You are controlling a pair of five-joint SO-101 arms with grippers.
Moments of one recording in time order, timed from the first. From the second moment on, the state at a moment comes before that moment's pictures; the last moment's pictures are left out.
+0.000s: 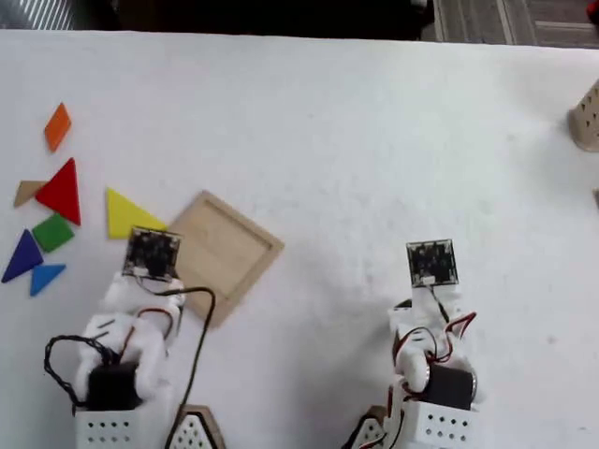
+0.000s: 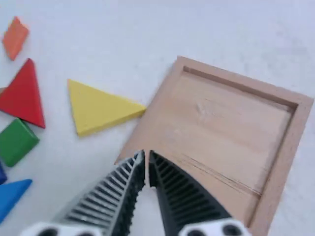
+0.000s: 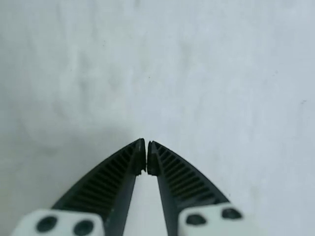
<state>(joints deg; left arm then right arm) -6.9 -104.4 92.5 61.9 -14.0 6.2 -103.0 94.5 69.1 17.5</state>
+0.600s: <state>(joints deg) -26.3 -68.7 53.0 61.9 -13.8 6.5 -103.0 94.5 71.4 30.6</state>
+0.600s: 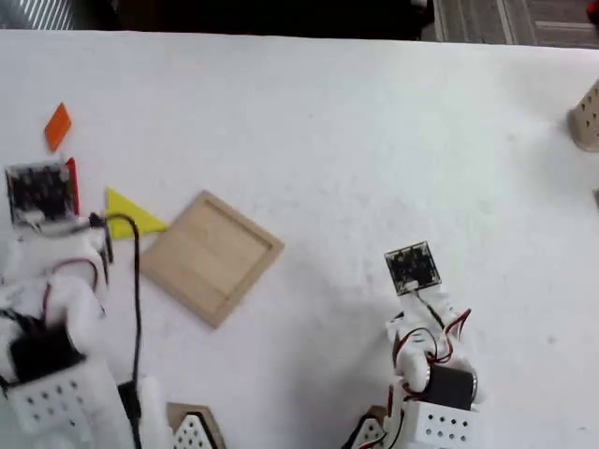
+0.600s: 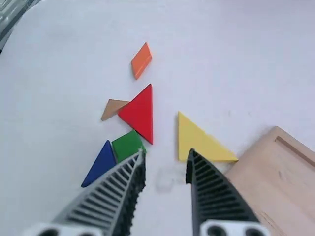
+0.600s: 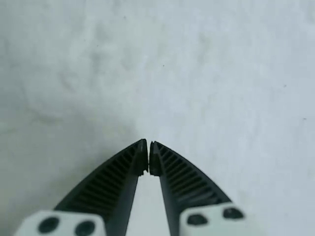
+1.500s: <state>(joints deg) -33.4 14.6 -8.8 51.6 -23.3 6.5 -103.0 94.5 71.4 30.8</state>
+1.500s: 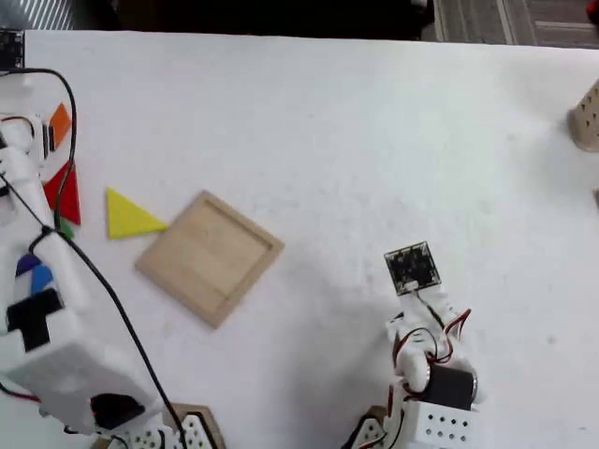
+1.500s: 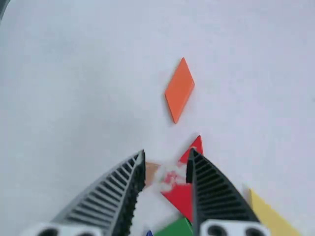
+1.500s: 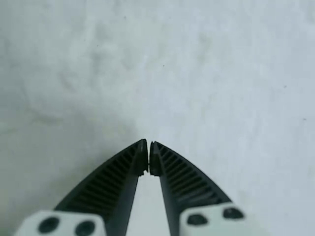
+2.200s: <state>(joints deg) -33.1 84.9 -88.9 46.2 -20.6 6.5 -103.0 94.5 71.4 30.8</state>
